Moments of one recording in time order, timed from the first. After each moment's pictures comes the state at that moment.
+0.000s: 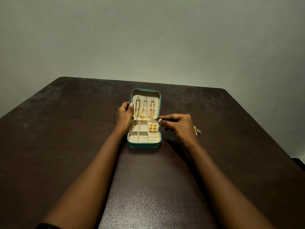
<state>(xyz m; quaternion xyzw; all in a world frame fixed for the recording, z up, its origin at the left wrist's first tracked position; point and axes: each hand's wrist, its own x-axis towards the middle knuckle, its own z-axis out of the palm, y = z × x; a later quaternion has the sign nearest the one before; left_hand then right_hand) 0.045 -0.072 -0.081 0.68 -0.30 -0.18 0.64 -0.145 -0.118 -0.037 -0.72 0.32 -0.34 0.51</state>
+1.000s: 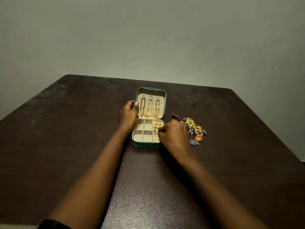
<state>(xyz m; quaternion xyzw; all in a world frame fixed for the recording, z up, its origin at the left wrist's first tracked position) 0.043 -0.071 -0.080 0.68 -0.30 -0.19 0.64 -0.125 -0.080 -0.044 -0.86 0.42 -0.22 0.16</state>
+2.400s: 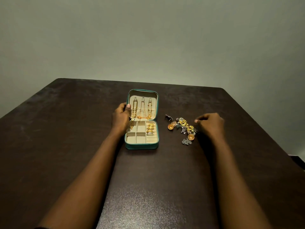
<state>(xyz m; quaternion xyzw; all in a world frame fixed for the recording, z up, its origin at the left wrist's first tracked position) 0.043 -0.070 -0.080 0.68 -0.29 -0.19 0.64 -0.199 -0.187 -0.036 -0.71 0.58 -0.28 0.28</state>
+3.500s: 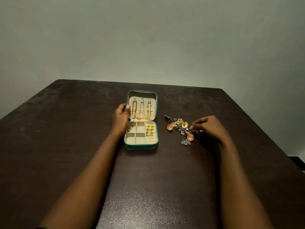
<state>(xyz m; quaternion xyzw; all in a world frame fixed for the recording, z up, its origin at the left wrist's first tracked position) 0.038 -0.069 -0.077 0.68 -0.29 -0.19 0.65 -0.214 -0.203 -0.041 -0.76 0.48 -0.19 0.40</state>
